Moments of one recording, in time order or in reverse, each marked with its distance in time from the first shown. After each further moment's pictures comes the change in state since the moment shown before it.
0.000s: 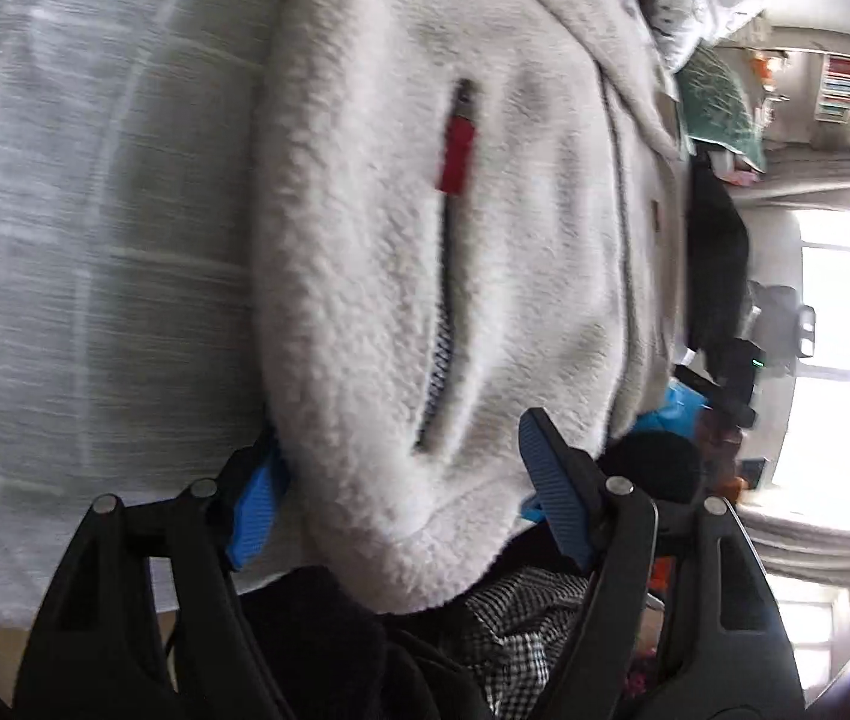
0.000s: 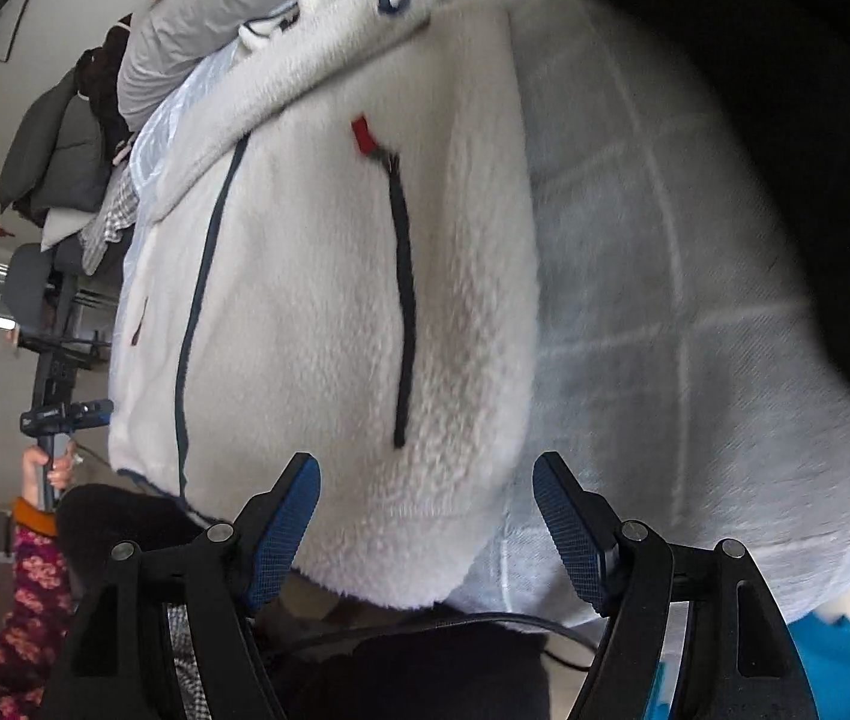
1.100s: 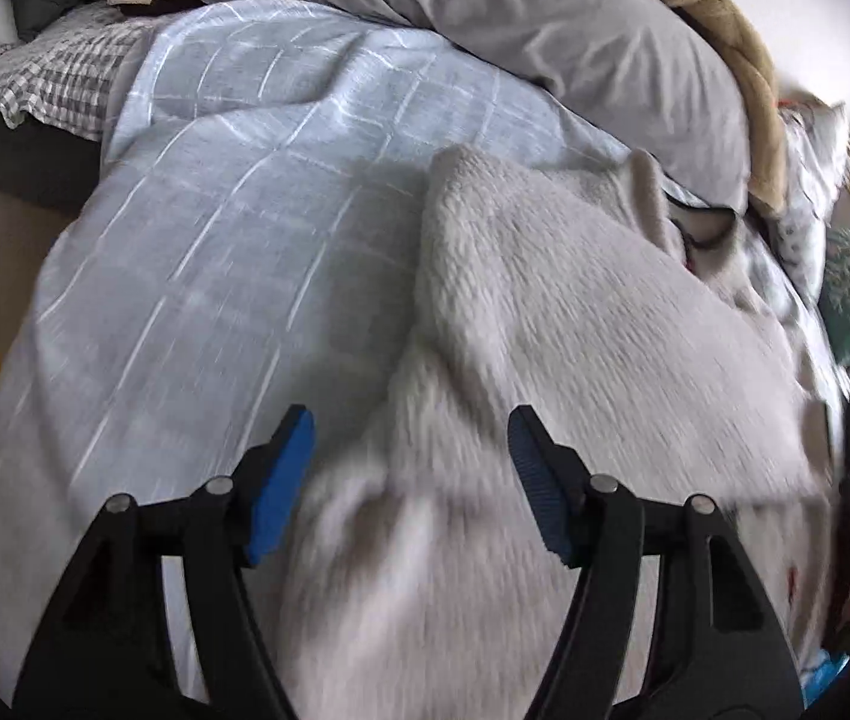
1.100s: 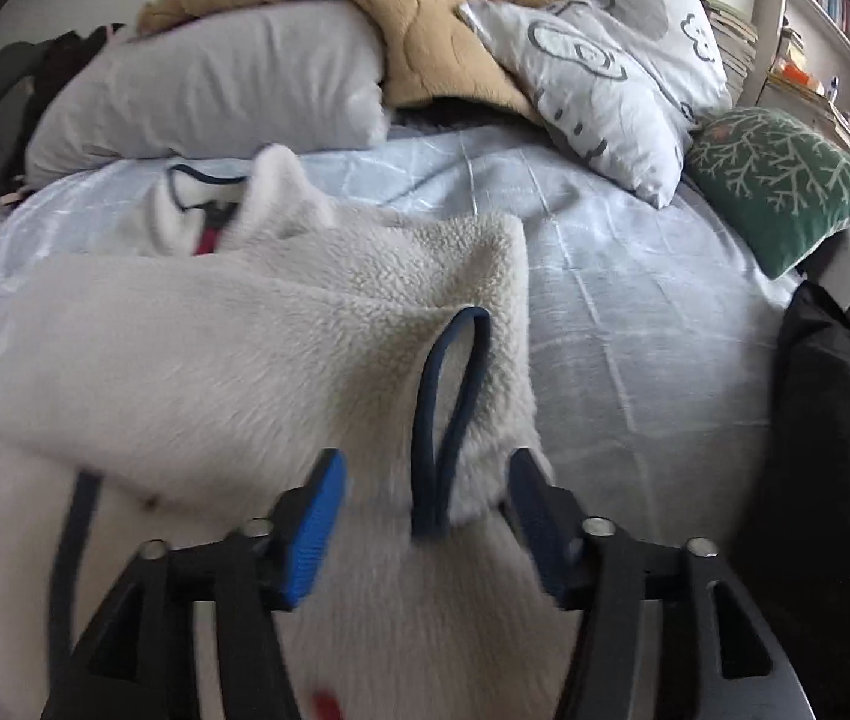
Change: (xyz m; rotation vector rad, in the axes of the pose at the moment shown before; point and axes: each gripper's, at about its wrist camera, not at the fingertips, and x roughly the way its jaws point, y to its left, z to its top) left arm -0.053 -0.066 0.182 0.015 -0.681 0.491; right arm 0.027 0.103 0.218 -0.250 -0.485 -0.520
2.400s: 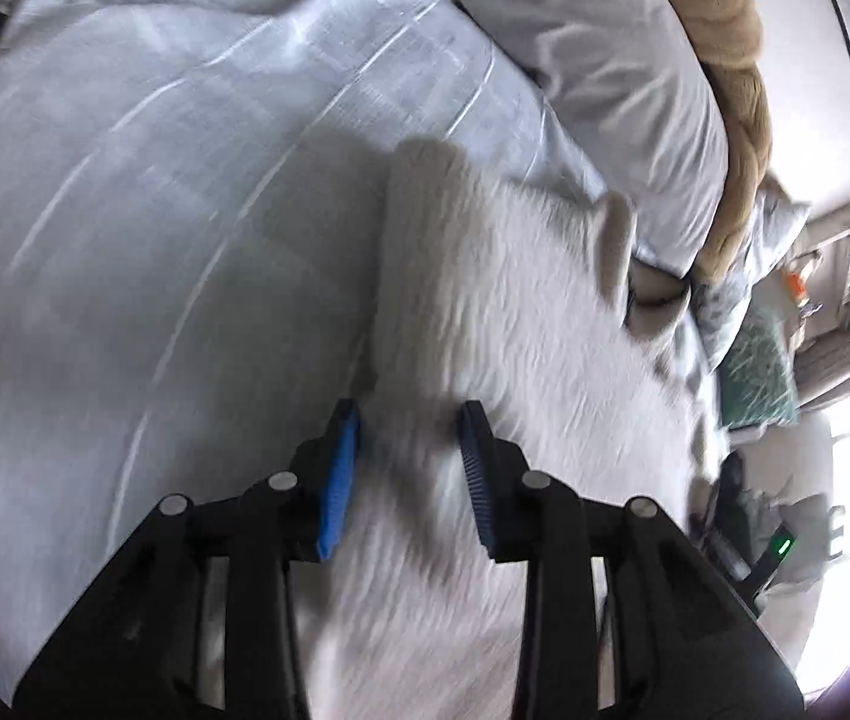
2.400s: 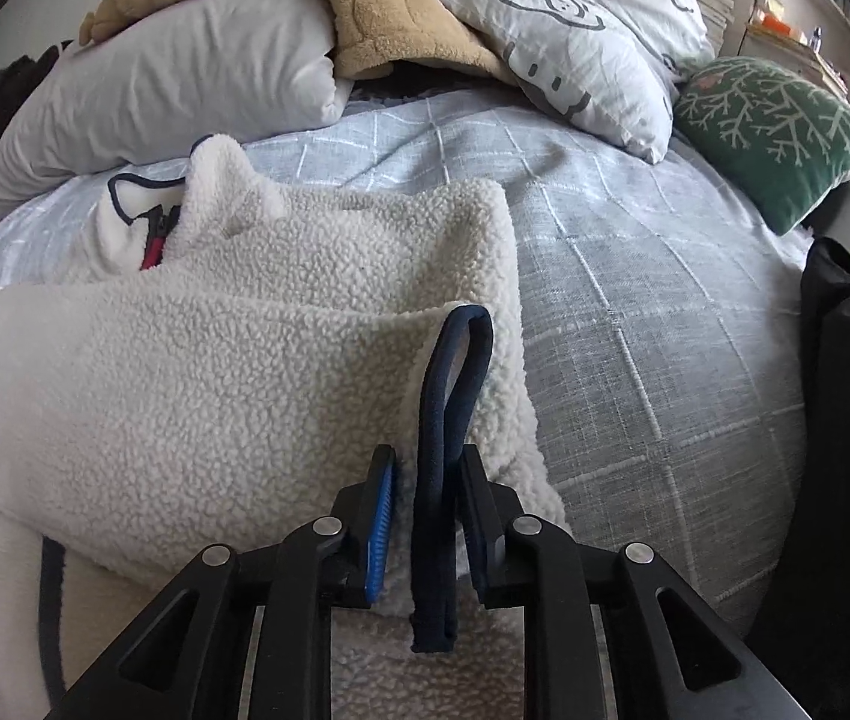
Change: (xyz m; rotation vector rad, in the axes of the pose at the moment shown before) left arm 0.084 0.024 0.071 -0.228 0.142 -0.353; right arm 0.055 -0.014 0.014 0.101 0.058 -0.021
